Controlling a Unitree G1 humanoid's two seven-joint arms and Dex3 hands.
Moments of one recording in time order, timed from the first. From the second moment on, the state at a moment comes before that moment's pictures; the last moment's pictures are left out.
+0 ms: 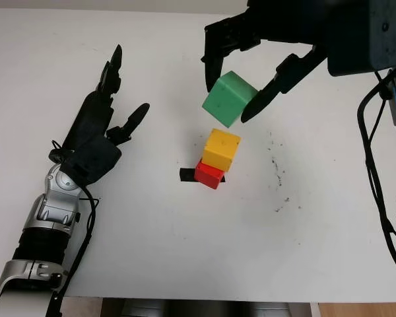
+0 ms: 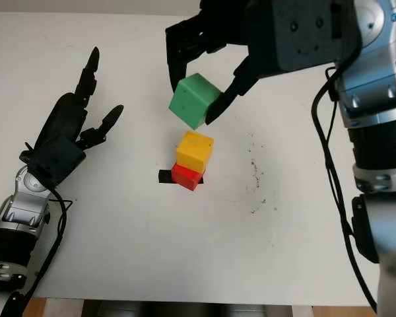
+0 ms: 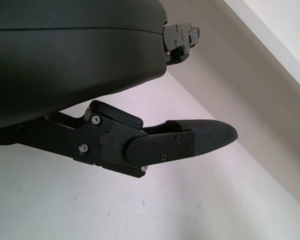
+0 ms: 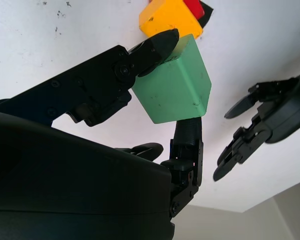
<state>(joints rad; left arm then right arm) -0.55 0.42 0.01 0.41 0.28 -0.29 -0.03 -1.15 -0.70 0.23 0.20 -0.16 -0.08 1.03</state>
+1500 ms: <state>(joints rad) -0.54 0.42 0.01 0.42 0.29 -0.31 -0.02 -1.20 -0.65 0.29 0.37 -0.21 -0.28 1.09</state>
